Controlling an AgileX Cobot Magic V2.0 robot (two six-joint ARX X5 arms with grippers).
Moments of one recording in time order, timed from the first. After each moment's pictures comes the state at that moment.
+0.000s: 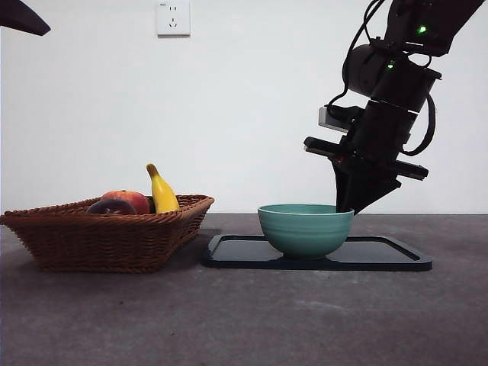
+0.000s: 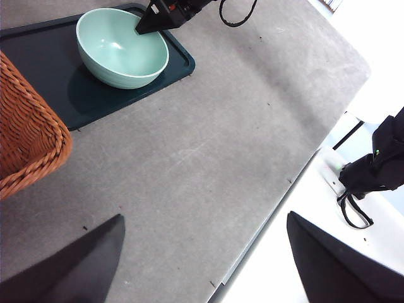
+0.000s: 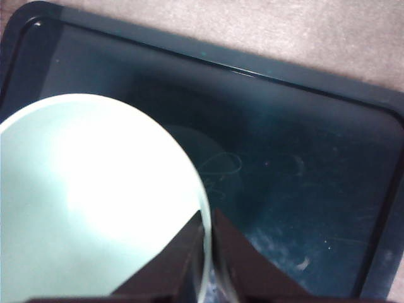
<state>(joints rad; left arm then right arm) -0.34 0.82 0.92 -0.83 0.66 0.04 0.31 1.87 1.36 -0.55 -0.21 0.15</state>
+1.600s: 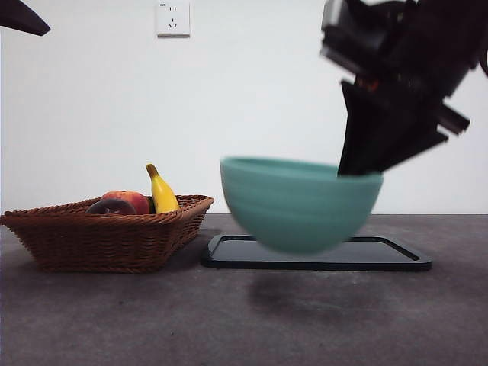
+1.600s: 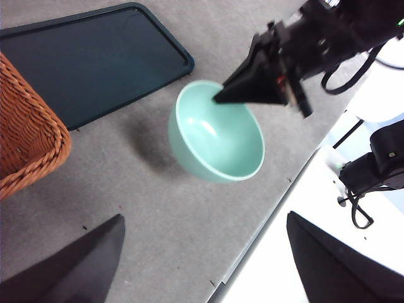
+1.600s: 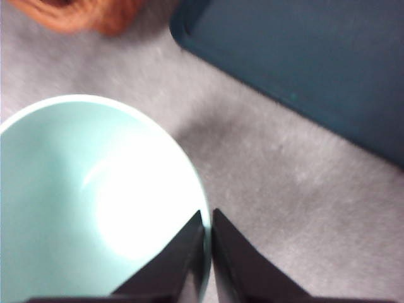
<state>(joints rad) -0.34 0.82 0.92 -0.83 0.67 0.04 0.59 1.28 0.83 -0.48 -0.20 0.19</state>
